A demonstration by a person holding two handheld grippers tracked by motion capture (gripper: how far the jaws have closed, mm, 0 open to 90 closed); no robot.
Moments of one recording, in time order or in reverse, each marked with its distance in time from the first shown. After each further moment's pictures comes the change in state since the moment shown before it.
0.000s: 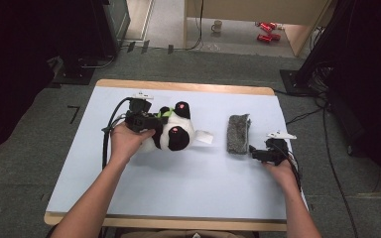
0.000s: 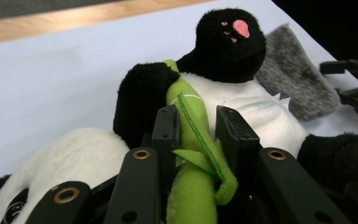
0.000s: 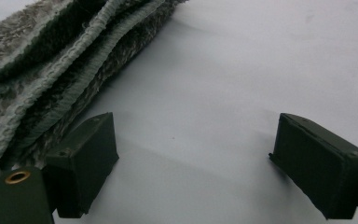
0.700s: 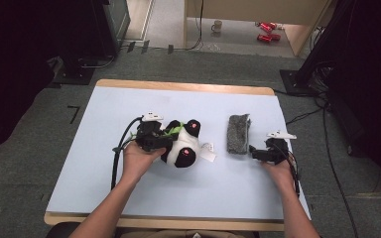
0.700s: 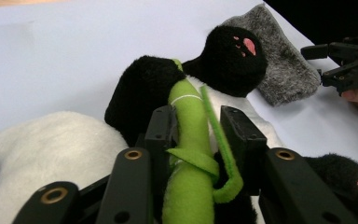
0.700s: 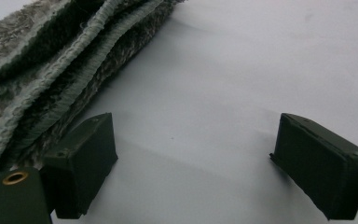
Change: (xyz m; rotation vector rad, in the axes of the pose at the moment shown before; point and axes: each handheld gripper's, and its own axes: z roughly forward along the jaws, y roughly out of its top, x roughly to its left) left arm -0.028 -0.040 0.019 -0.049 -0.035 0.007; right arm 0.000 0.001 0.000 0.003 -0.004 0.001
